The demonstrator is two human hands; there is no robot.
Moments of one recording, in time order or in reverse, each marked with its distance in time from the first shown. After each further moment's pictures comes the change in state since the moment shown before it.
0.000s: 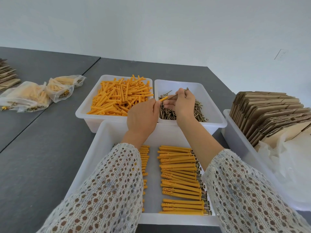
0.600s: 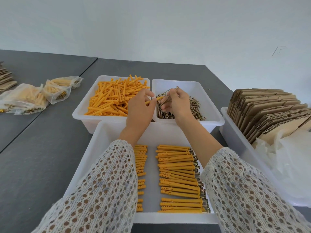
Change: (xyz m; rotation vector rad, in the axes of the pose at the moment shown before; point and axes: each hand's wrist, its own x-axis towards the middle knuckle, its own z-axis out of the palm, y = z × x) left_hand 0.013 0.003 -0.003 -0.561 0.024 -0.196; right_hand -0.004 -0.004 -0.006 -0.097 -0.164 0.005
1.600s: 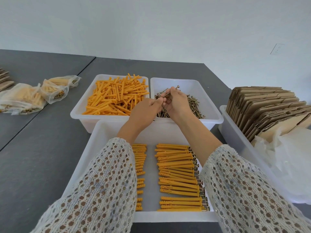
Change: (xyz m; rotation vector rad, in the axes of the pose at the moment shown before) left_hand 0.001 0.007 0.002 -0.024 -0.436 -0.083; right_hand 0.004 0.001 0.001 0.380 -0.037 0.169
